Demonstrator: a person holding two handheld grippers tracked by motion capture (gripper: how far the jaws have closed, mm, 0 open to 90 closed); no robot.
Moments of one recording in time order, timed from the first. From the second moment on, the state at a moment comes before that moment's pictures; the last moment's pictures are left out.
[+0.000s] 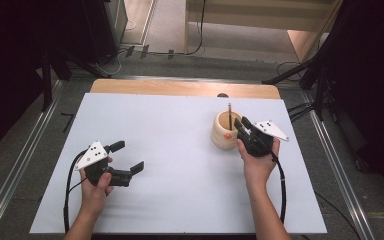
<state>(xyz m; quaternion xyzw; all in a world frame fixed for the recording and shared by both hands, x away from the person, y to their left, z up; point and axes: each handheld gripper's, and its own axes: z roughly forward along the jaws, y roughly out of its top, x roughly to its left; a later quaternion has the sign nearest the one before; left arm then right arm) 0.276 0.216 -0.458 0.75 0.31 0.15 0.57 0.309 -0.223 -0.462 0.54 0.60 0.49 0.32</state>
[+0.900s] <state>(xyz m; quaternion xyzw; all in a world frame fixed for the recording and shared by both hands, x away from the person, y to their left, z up) 0.274 0.215 -0.463 0.75 0.31 0.15 0.56 0.263 -0.254 -0.477 0.49 0.65 0.51 0.28</state>
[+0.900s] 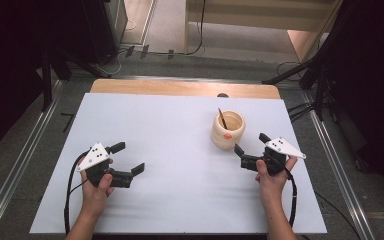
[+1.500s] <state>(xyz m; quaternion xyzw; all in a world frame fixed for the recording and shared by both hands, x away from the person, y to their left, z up) 0.266 0.223 -0.468 0.75 0.32 0.17 0.55 0.238 -0.275 -0.498 0.50 0.65 0.51 0.27</state>
